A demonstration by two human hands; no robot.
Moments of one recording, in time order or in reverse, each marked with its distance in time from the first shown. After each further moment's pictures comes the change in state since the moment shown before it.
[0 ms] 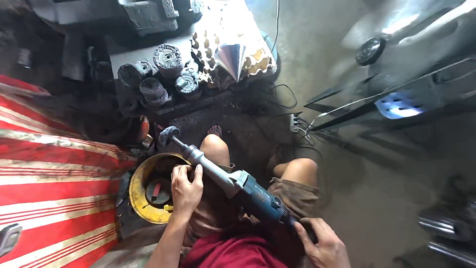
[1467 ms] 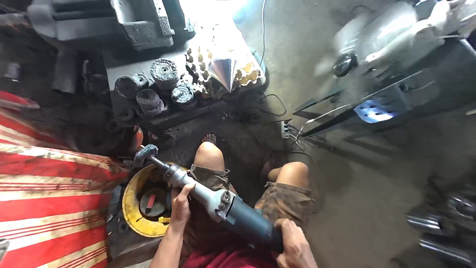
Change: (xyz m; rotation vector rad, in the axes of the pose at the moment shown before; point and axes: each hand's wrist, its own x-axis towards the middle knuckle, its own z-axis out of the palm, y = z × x) left_hand -0.014 -0.029 0.025 -1.053 0.008 -0.206; right_hand -0.008 -0.052 0.029 -0.057 -0.063 -0.174
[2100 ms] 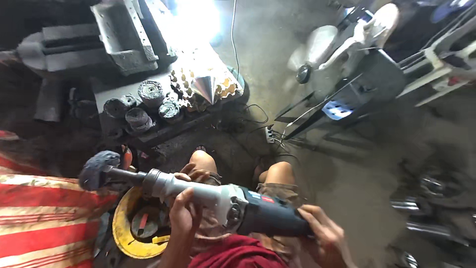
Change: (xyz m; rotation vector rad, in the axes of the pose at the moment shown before) left_hand -0.038 0.065 0.045 -0.642 -0.497 0.194; right_hand -0.018 0.036 -0.061 0.019 0.463 -0.156
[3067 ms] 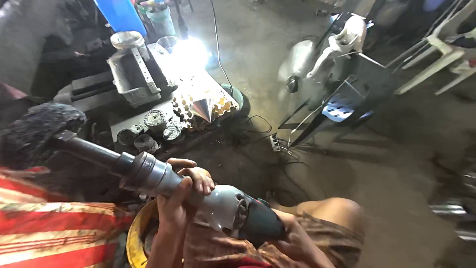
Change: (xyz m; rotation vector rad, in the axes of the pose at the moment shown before) left_hand 0.057 0.045 0.076 0.040 -0.481 0.052; right_hand 0.037 -0.002 0.068 0.724 -0.278 0.116
